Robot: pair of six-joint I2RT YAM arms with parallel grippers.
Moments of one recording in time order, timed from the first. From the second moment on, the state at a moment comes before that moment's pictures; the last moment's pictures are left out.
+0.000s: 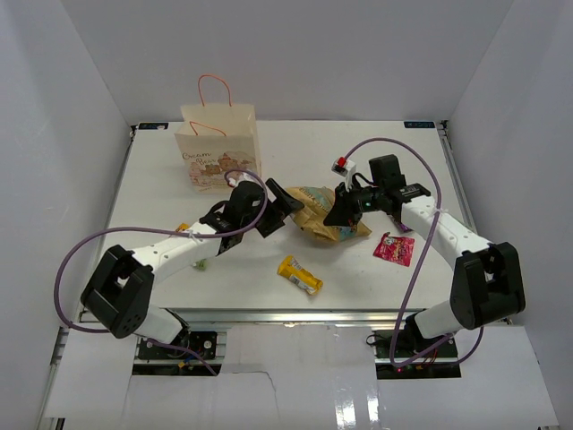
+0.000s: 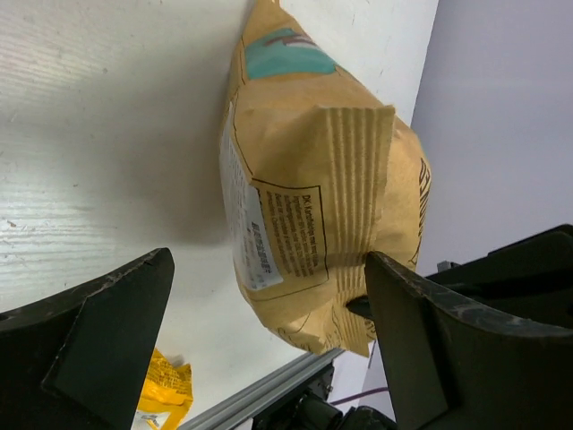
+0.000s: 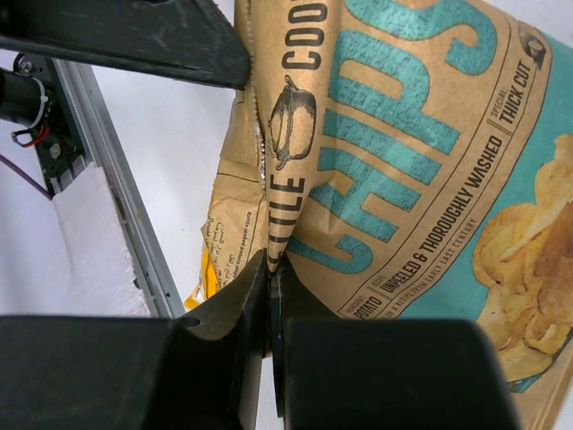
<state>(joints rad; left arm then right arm) -0.67 1.44 0.86 0.06 0.02 -1.19 0.35 1.45 1.03 -0.41 -0.83 -0.16</state>
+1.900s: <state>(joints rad) -0.65 1.32 1.55 -0.11 -0.30 -0.91 0.30 1.22 1.36 -0.66 -0.67 -0.36</state>
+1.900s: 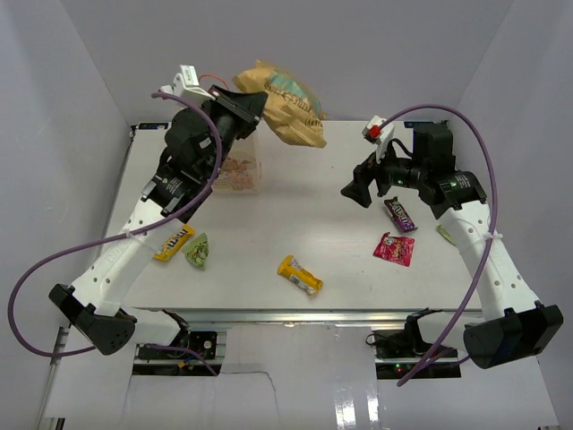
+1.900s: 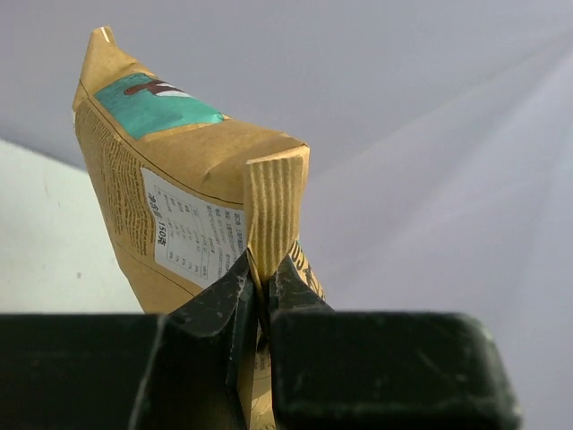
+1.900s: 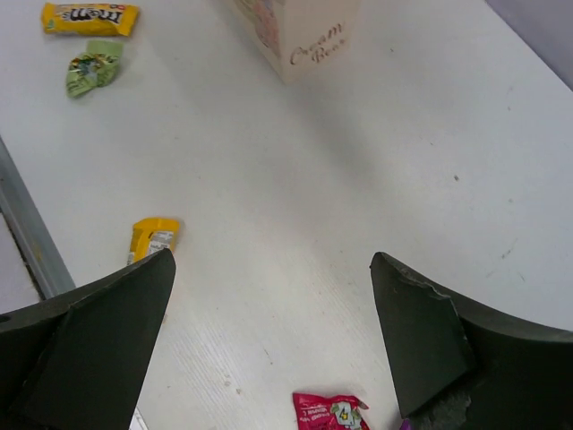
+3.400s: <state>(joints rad) -0.34 1.49 1.87 -0.43 -0.35 -1.04 0.22 1.20 1.13 -0.52 -0.51 -0.27</state>
